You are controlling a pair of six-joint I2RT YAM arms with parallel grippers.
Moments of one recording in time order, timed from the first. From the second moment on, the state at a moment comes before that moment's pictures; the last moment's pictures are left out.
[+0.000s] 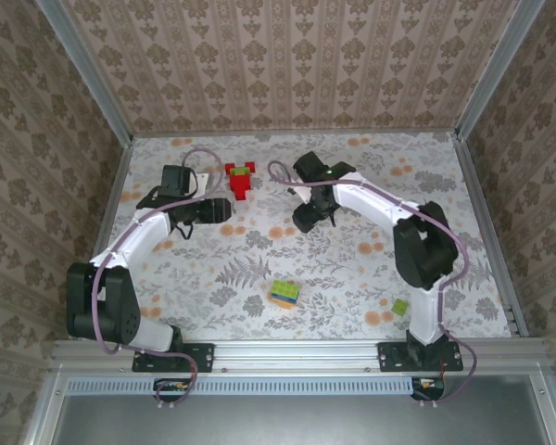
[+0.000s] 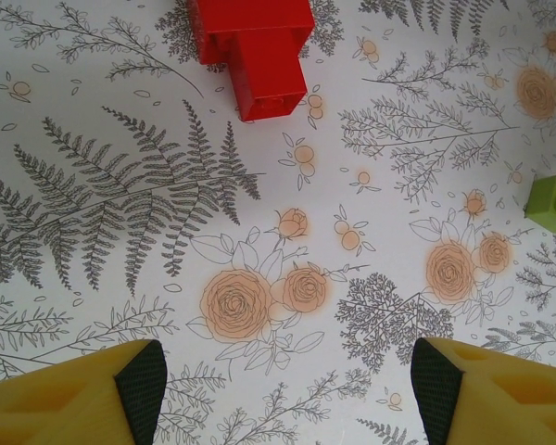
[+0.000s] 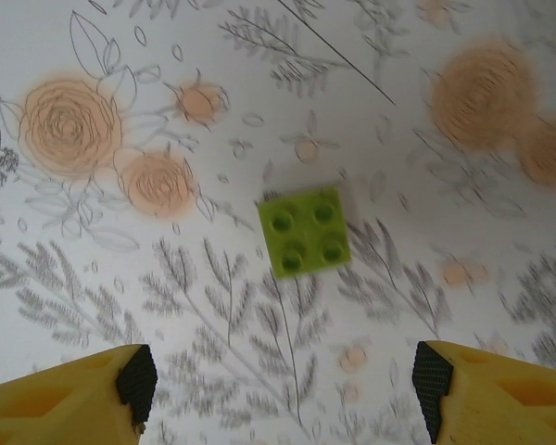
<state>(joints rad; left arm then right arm) -0.20 1.44 1.00 -0.50 0.30 -0.13 0.55 2.00 1.62 -0.90 0.04 -0.14</state>
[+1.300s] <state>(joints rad) -0.20 1.44 1.00 -0.50 0.30 -0.12 0.49 2.25 1.81 -1.00 -0.10 -0.26</state>
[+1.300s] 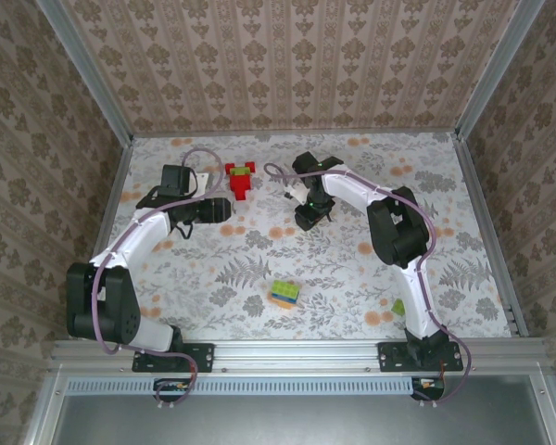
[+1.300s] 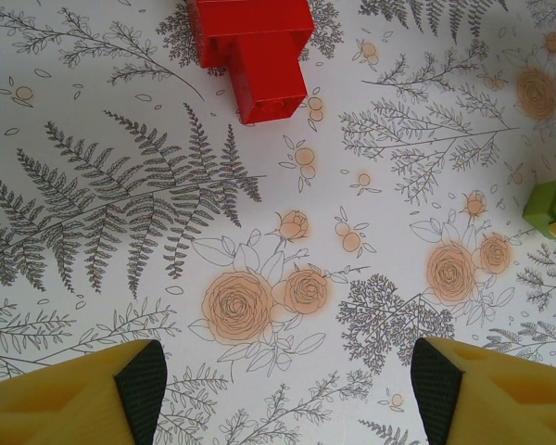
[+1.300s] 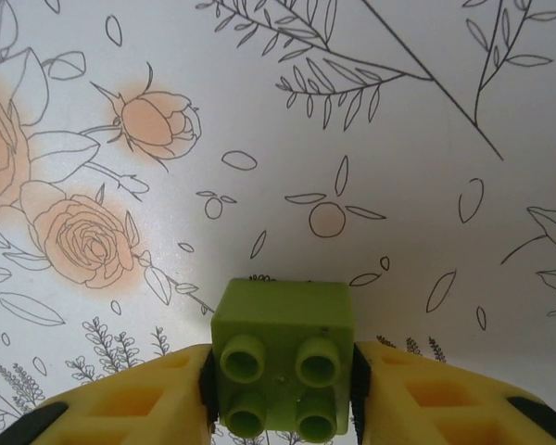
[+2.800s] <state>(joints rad) -0.71 1.12 0.35 0.37 0.61 0.14 0.52 1.86 1.37 -0.90 -0.11 0.09</state>
